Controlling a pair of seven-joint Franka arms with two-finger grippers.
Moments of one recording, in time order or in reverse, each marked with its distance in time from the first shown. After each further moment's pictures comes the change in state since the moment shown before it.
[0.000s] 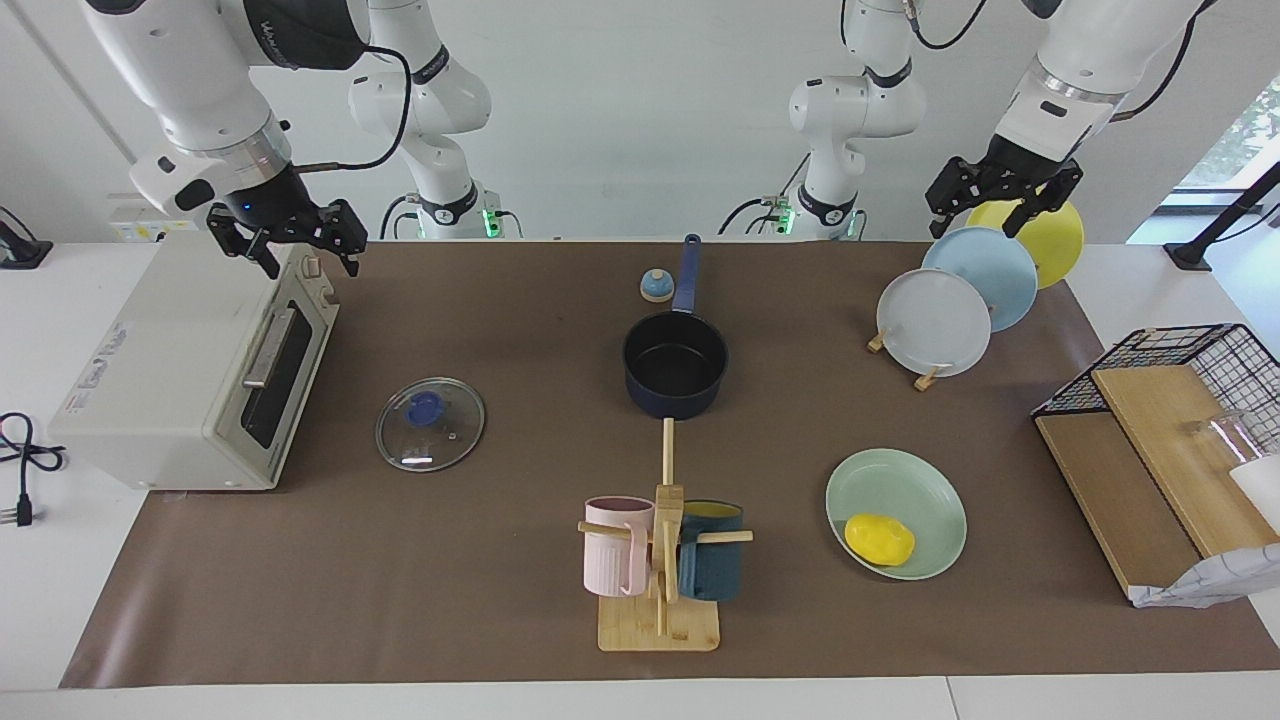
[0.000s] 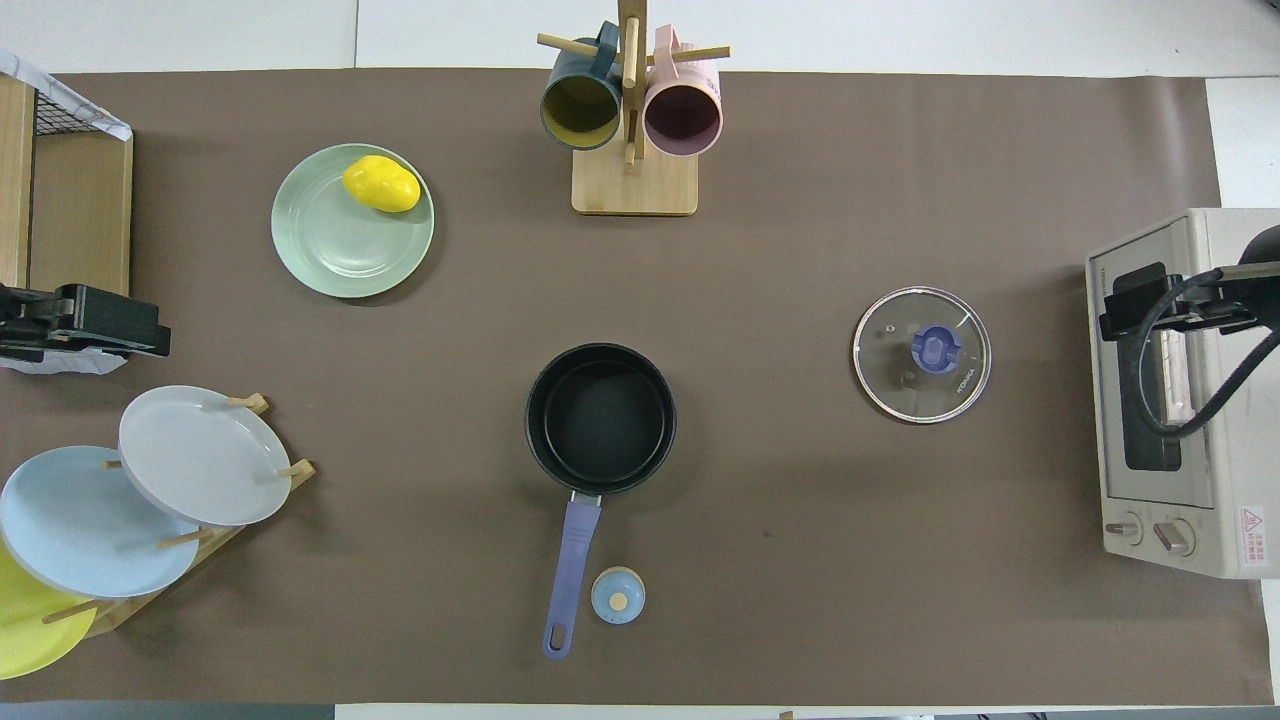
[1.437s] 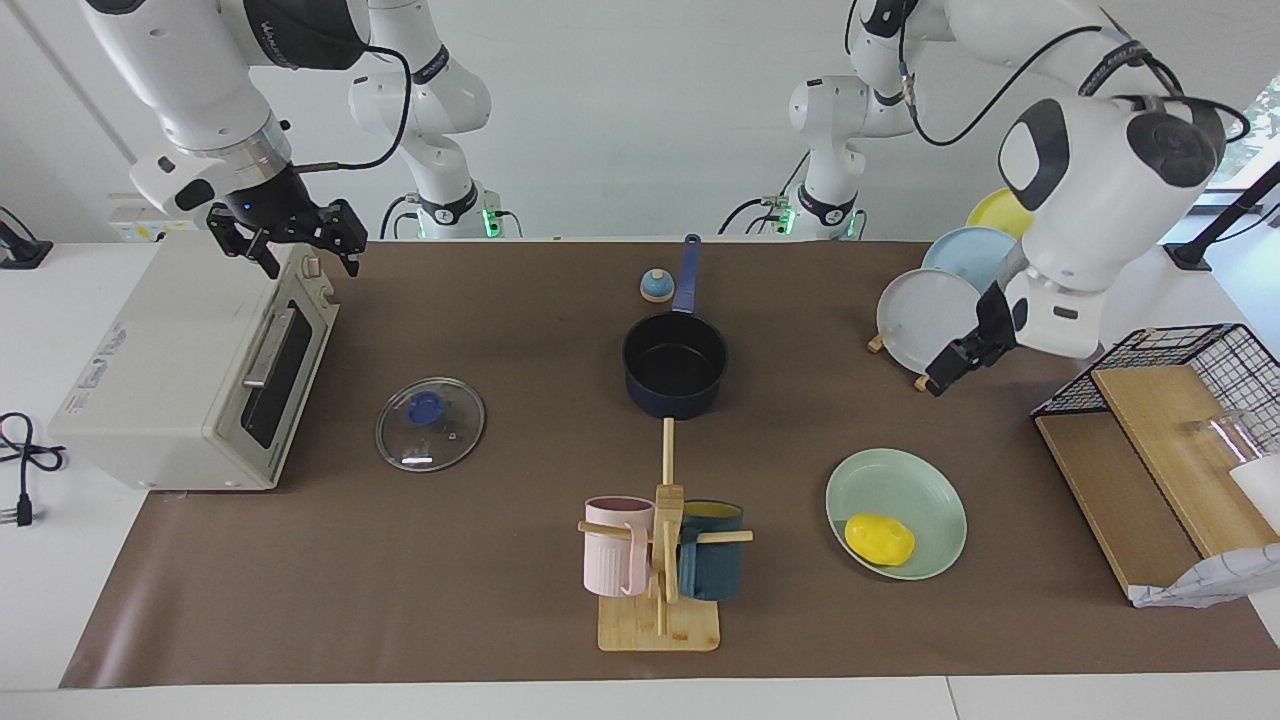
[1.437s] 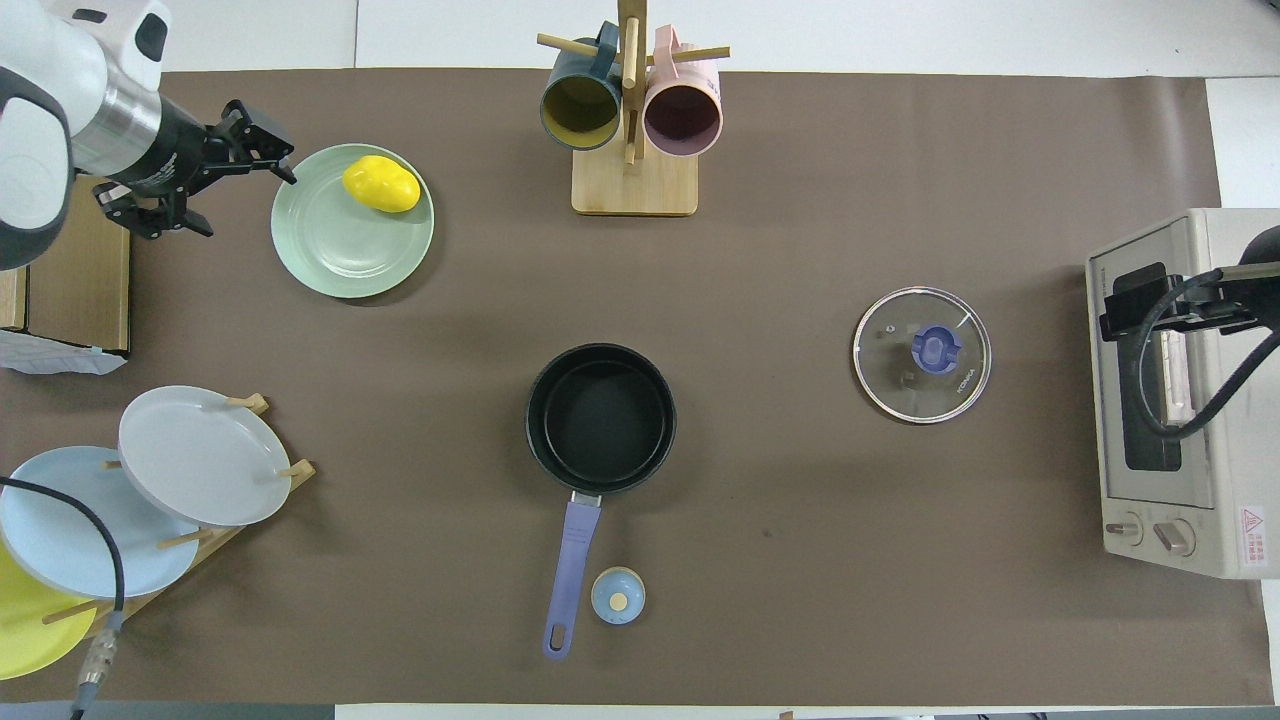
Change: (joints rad) left arm -0.013 0.558 -0.009 0.255 -0.005 0.398 -0.684; right arm 0.000 0.000 0.000 0.000 0.000 -0.001 0.000
